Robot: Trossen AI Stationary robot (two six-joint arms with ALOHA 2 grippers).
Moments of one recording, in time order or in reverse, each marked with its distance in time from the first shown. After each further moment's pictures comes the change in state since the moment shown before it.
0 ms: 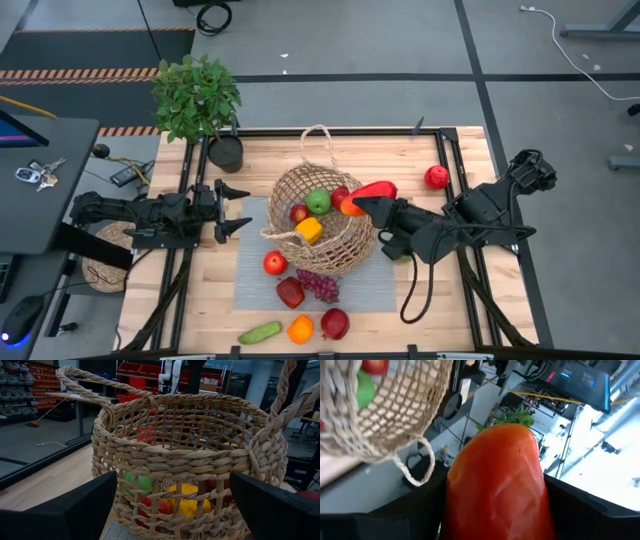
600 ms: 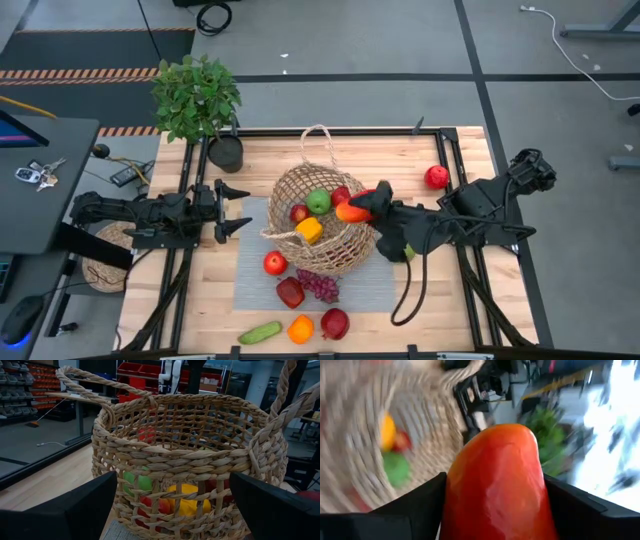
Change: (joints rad) left arm 0.000 0.000 0.000 0.000 0.000 0.000; right arm -0.053 0.000 0.000 0.002 -0.212 0.583
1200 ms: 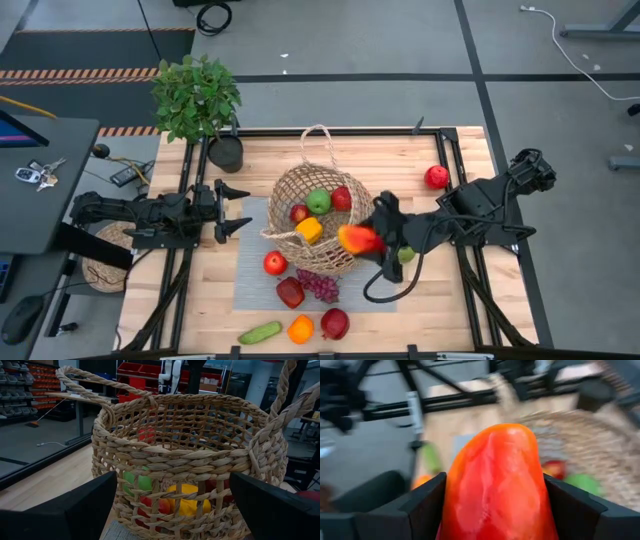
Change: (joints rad) left arm 0.000 0.000 0.000 0.000 0.000 0.000; right arm -0.002 0.000 0.000 0.002 -0.410 1.348
